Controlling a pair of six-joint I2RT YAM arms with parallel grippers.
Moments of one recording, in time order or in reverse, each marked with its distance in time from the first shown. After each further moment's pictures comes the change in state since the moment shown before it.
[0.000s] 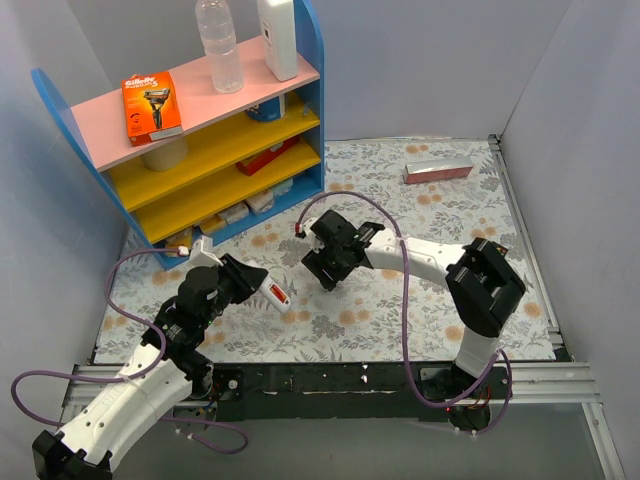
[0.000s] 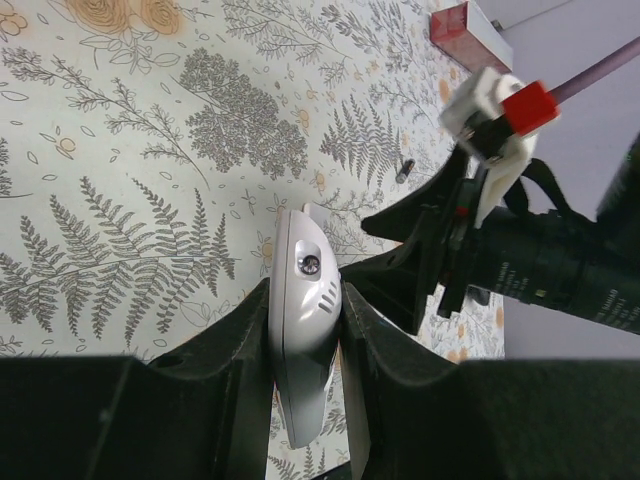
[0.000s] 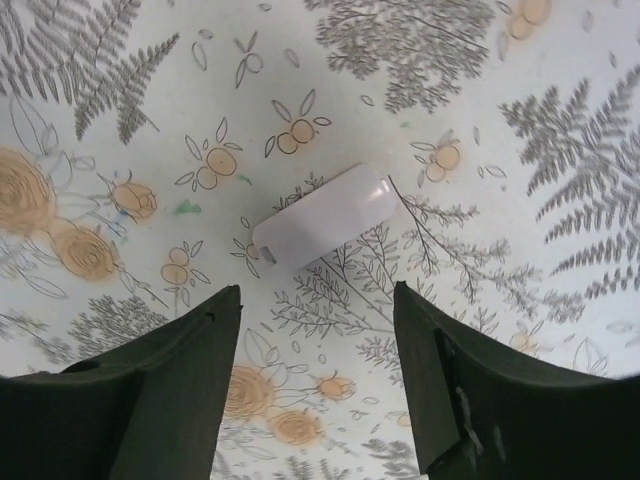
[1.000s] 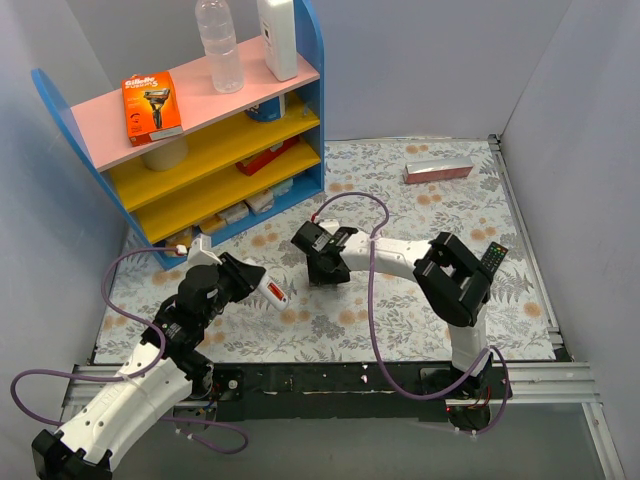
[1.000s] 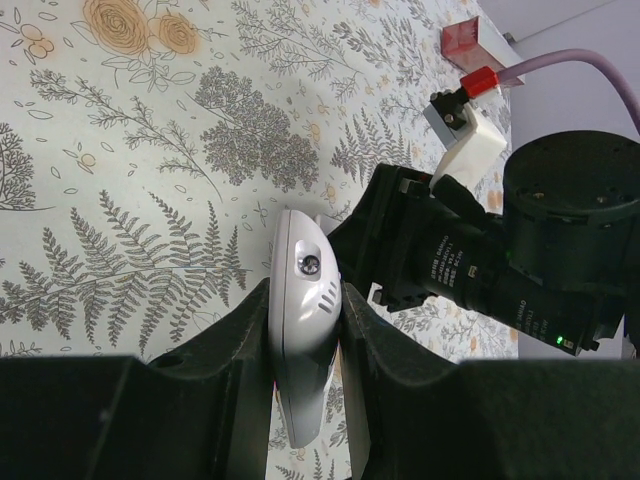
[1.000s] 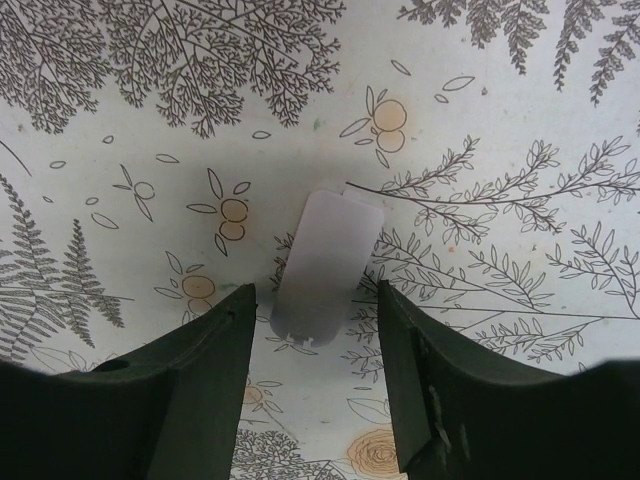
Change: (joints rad) left arm 0.000 0.010 0.017 -0.019 -0.051 0.022; right arm 0.069 0.143 0.104 -0.107 0.309 0.837
